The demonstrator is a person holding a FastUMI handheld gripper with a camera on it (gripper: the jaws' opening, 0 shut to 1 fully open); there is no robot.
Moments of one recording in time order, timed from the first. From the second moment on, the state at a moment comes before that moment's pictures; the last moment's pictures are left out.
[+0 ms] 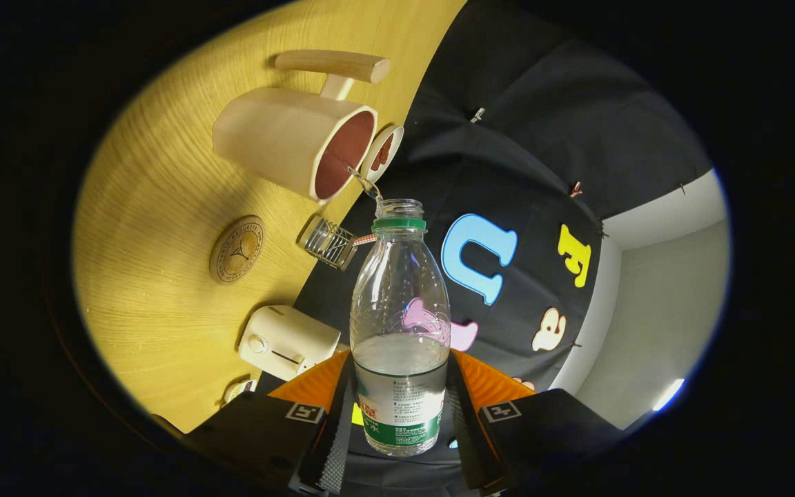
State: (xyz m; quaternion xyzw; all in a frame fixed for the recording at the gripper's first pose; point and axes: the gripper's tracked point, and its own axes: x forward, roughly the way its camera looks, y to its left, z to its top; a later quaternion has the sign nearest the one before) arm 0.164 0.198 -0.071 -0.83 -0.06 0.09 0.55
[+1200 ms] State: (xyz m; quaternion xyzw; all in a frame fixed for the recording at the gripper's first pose) arm 0.164 0.224 -0.046 -0.88 -0.13 0.09 0.44
